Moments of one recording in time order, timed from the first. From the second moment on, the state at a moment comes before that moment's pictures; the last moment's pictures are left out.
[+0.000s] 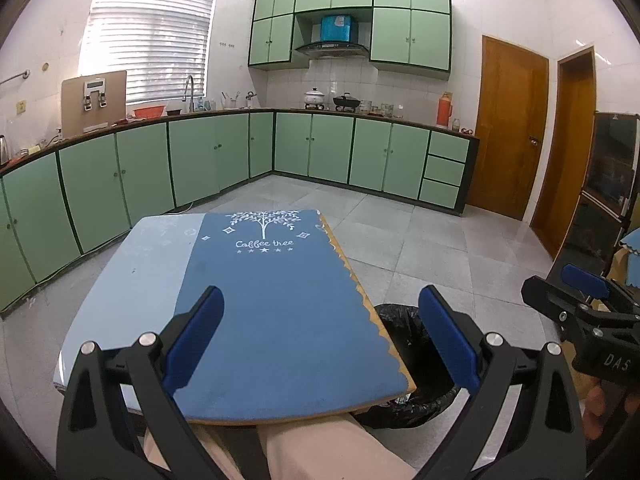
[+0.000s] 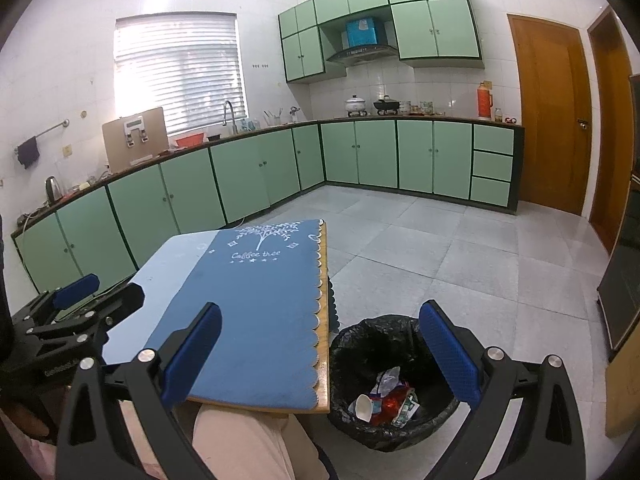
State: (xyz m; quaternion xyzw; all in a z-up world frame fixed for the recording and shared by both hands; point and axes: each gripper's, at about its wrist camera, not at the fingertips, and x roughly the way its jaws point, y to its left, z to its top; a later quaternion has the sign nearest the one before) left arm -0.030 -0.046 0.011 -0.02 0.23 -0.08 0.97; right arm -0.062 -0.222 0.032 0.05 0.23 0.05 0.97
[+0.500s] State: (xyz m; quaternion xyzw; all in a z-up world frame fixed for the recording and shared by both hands) left arm -0.032 -0.045 0.006 -0.02 0.23 -0.08 0.97; right arm -0.056 -0.224 0.027 0.05 0.24 0.05 0.97
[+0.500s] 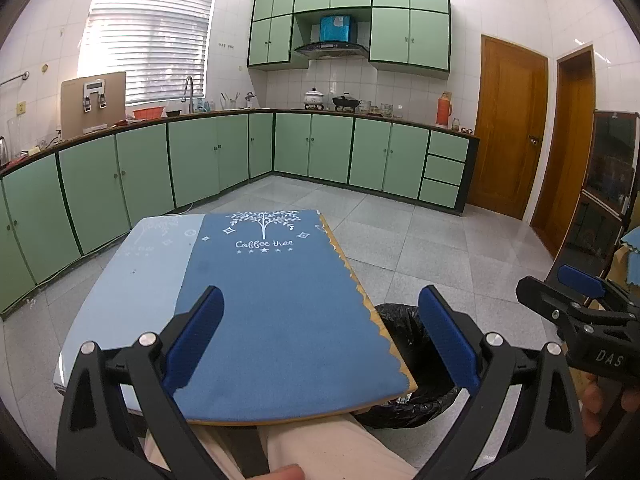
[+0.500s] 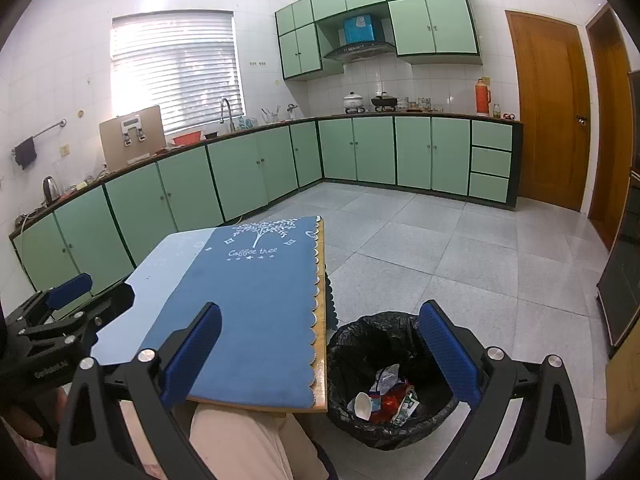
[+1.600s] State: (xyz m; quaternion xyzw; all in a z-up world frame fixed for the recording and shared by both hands) left arm -0.019 -0.036 -0.002 -0.02 0.23 -0.08 0.97; right arm -0.040 -0.221 0.021 0.05 0.24 0.05 0.97
